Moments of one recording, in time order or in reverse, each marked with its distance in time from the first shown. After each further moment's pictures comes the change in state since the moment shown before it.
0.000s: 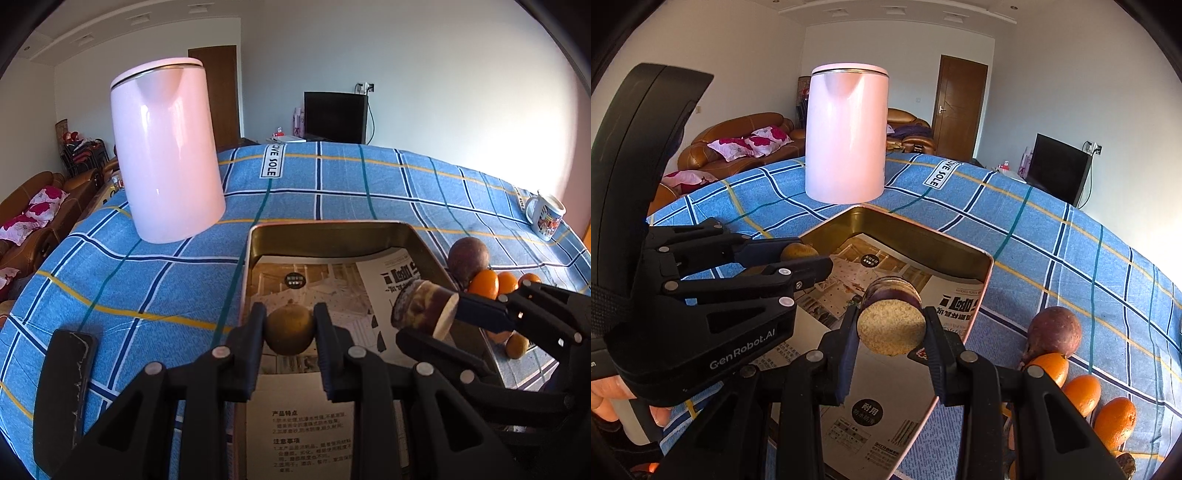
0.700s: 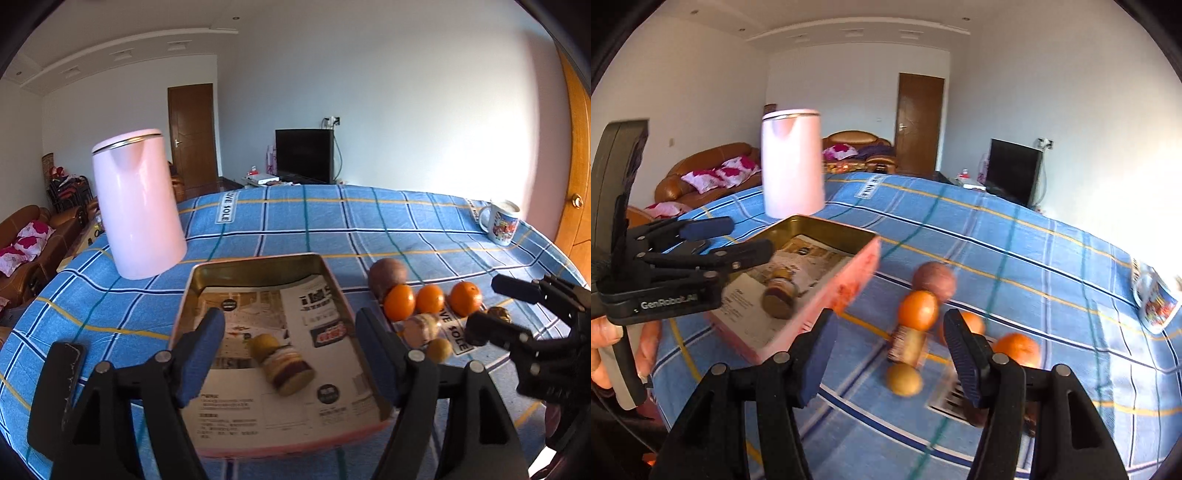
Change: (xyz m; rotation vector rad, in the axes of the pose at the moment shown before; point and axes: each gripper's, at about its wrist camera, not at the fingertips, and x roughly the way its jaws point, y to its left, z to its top) left arm -0.061 -0.067 -0.011 0.074 -0.156 -0.089; right arm -0.104 -0.084 -0.063 0.139 -0.098 -0.126
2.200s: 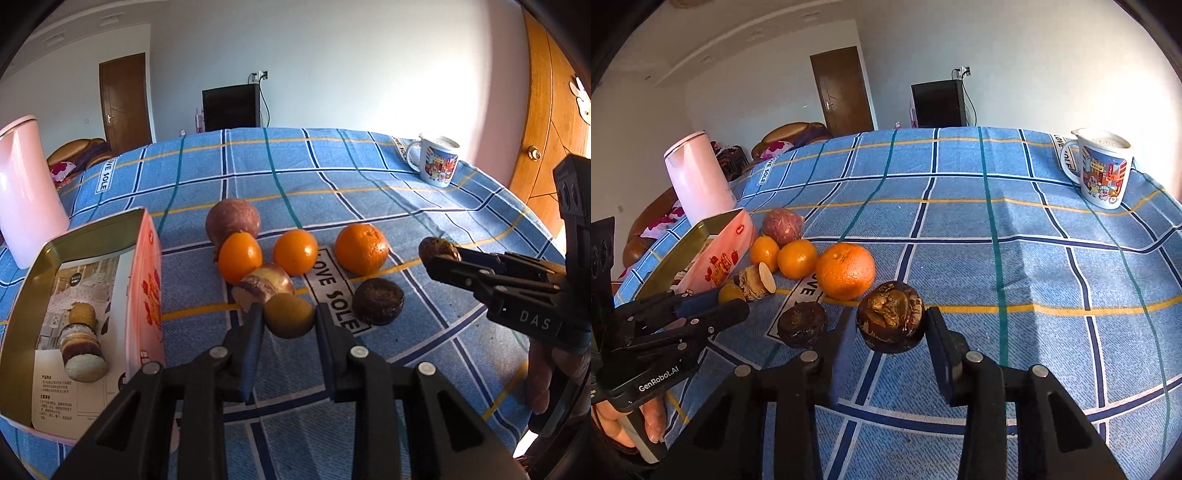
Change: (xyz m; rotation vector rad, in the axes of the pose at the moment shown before) left arm 0.047 -0.112 -0.018 0.093 0.170 -0.202; right arm -0.009 -0.118 -0.054 0.305 0.125 -0.062
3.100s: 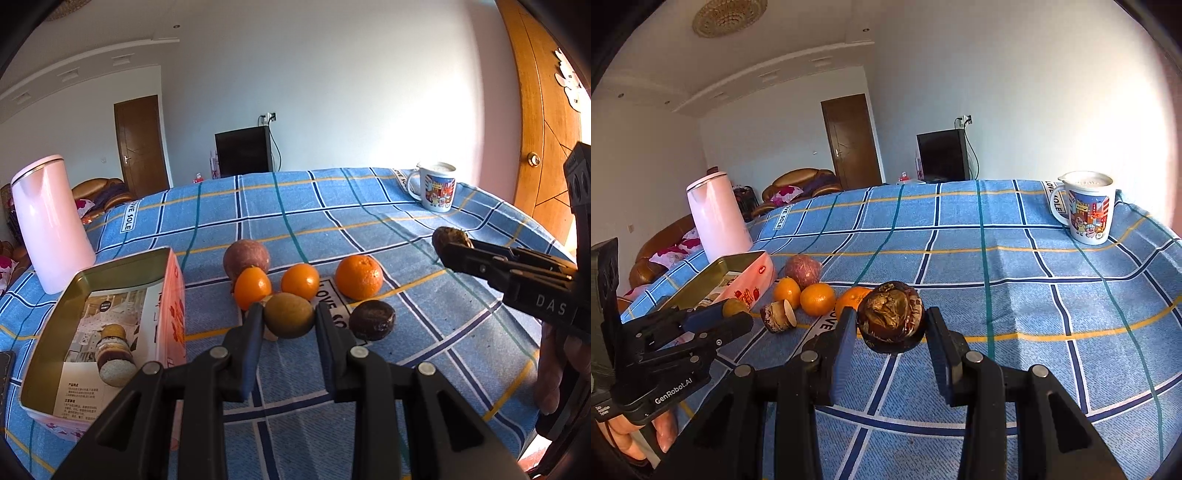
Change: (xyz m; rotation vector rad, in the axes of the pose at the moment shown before) left arm -0.028 -0.011 -0.008 0.042 -0.170 0.078; right arm -0.036 0.002 -0.007 -0.011 -0.210 0.019
